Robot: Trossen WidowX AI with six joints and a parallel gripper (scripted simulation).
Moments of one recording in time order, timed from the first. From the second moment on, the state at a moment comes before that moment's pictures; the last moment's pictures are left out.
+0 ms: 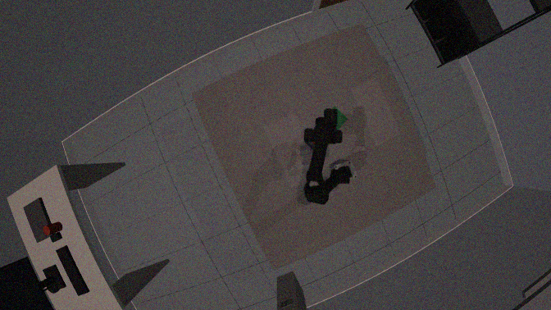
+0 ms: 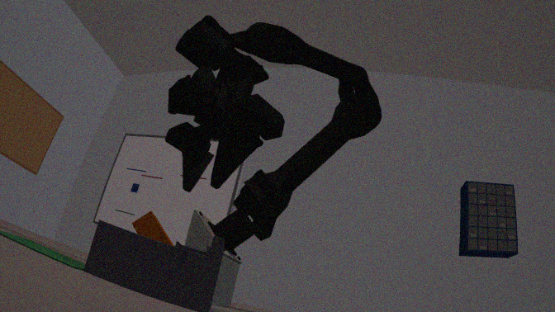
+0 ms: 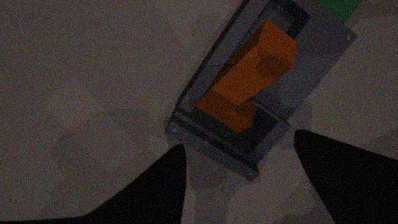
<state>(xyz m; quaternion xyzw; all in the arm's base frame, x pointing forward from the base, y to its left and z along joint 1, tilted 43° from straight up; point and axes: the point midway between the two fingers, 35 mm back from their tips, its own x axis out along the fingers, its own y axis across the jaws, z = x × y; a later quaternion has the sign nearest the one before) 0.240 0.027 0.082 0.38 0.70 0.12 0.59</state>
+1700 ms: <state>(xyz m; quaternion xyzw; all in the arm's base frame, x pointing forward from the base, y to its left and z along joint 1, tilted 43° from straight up) 0.256 0.047 0.009 0.56 0.70 -0.14 0.42</state>
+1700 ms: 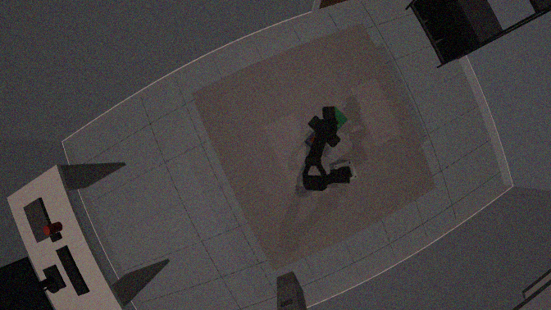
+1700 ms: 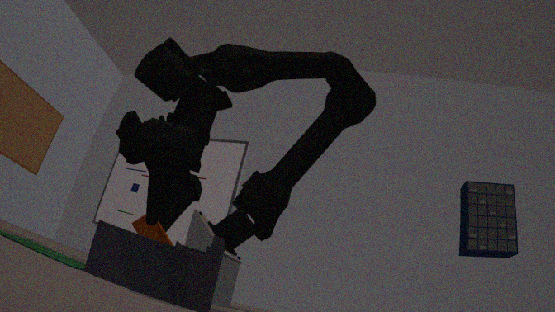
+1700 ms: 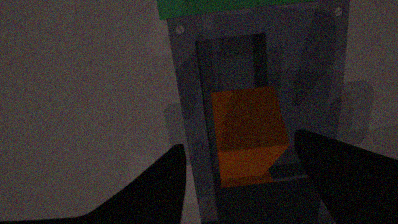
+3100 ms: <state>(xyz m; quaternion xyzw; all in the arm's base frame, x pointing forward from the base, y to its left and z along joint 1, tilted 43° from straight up) 0.255 0.046 0.010 0.56 0.70 -0.14 0.42</state>
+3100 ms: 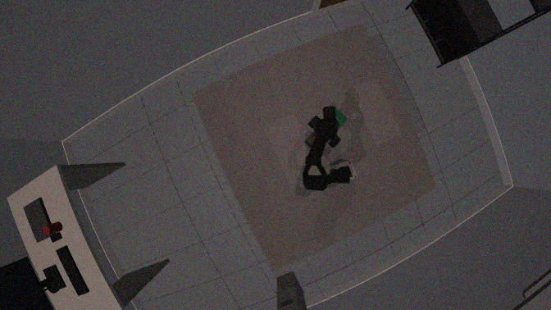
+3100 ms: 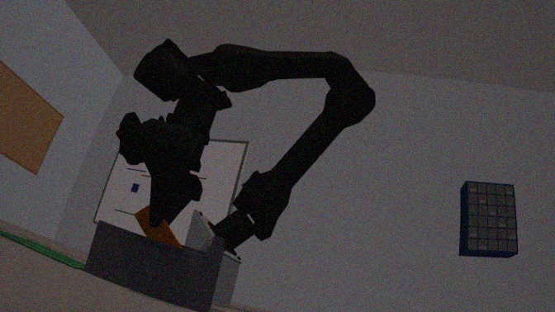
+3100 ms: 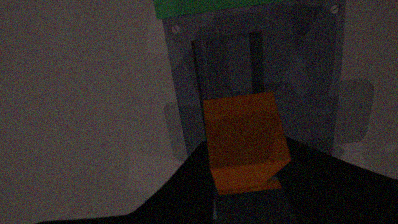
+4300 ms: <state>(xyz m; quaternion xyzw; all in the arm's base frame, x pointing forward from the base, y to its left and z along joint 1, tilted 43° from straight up) 0.257 0.008 0.052 0.56 0.70 -0.14 0.41</state>
